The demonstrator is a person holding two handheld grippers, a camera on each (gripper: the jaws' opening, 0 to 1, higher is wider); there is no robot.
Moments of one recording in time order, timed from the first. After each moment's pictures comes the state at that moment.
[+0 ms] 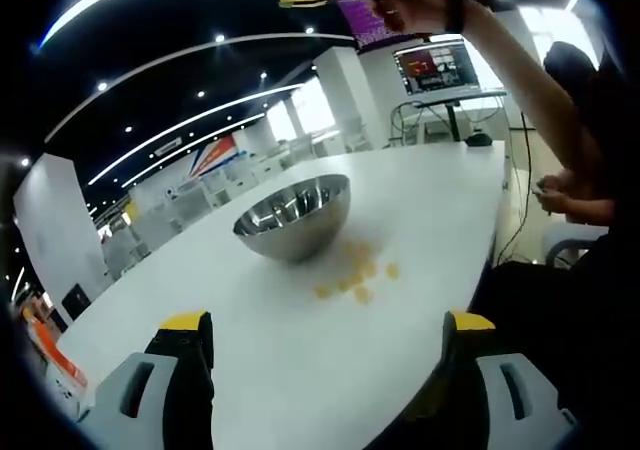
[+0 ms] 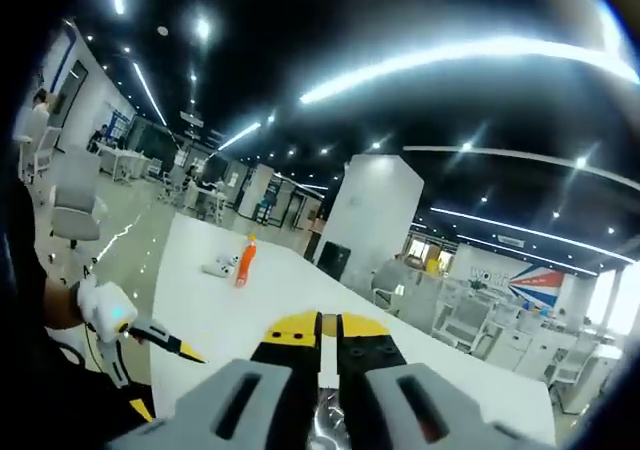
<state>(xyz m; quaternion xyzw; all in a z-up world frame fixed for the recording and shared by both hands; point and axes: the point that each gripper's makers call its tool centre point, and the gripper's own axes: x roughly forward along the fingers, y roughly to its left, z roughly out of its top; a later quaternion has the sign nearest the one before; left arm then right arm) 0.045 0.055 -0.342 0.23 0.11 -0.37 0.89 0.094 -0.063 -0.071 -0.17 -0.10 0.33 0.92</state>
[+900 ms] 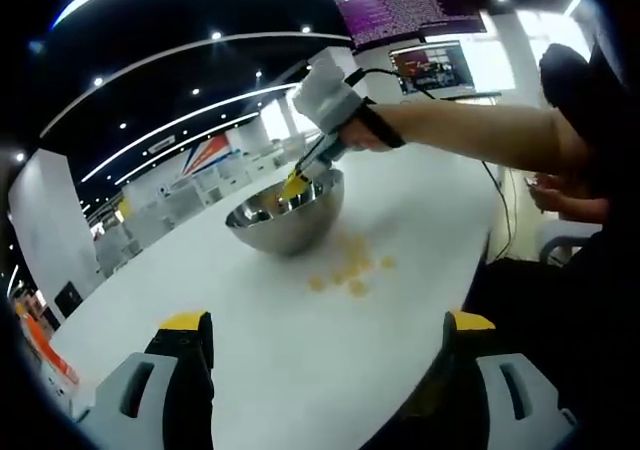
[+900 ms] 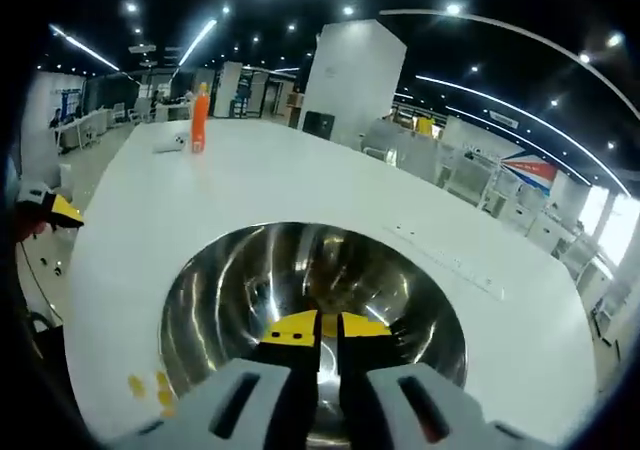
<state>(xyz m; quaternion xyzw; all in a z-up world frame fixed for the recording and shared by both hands) 0.044 0.055 -0.352 0.22 0.11 -0.38 0.89 0.244 -0.092 -0.339 -0.18 0.19 0.26 0.93</state>
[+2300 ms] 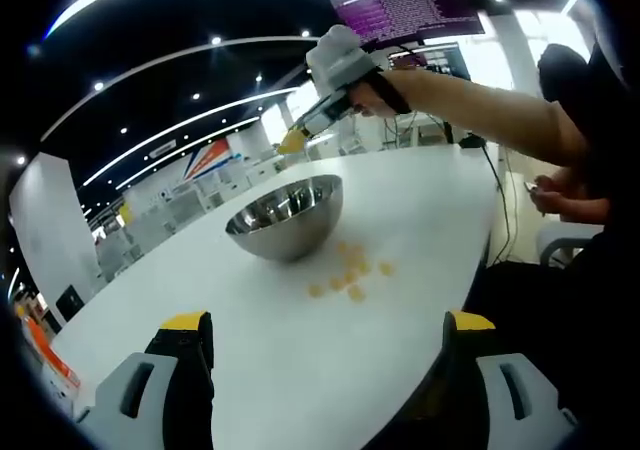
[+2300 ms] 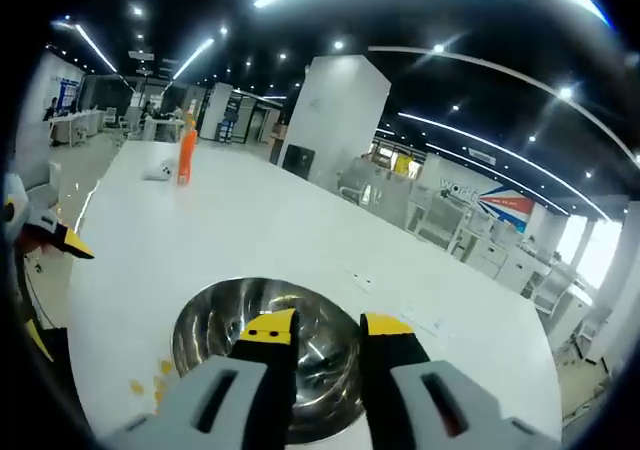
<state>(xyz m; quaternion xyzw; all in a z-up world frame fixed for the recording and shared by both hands) 0.041 0.050 -0.347 0.22 0.10 -0.38 0.89 0.213 -0.123 -0.224 -0.20 0.07 0.23 0.95</state>
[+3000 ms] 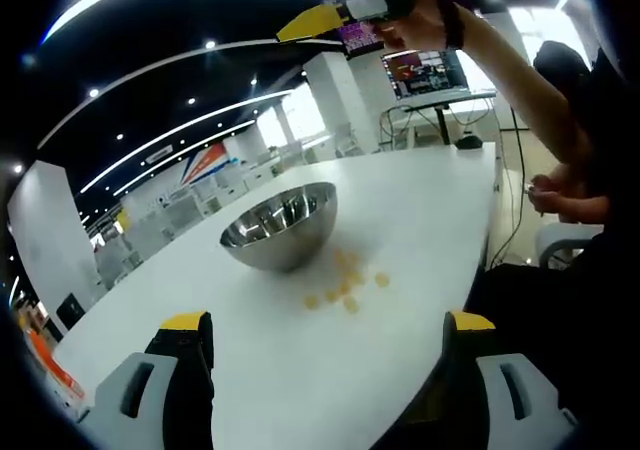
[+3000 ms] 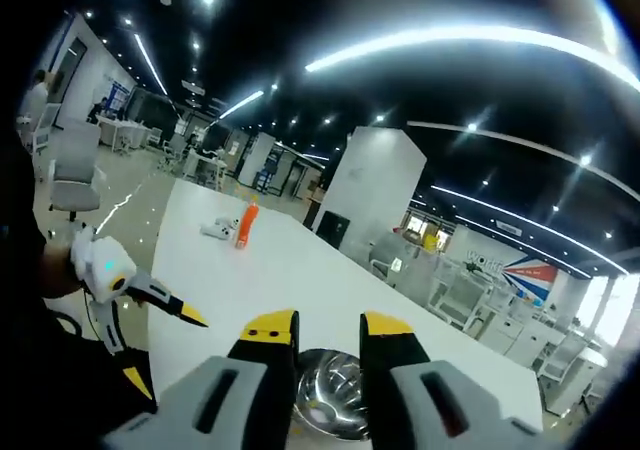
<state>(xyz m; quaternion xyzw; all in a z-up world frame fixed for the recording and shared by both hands) 0.041 0.038 -0.340 0.24 0.10 -0.39 0.89 0.074 -0.066 -0.137 -0.22 -0.05 0.33 0.92</state>
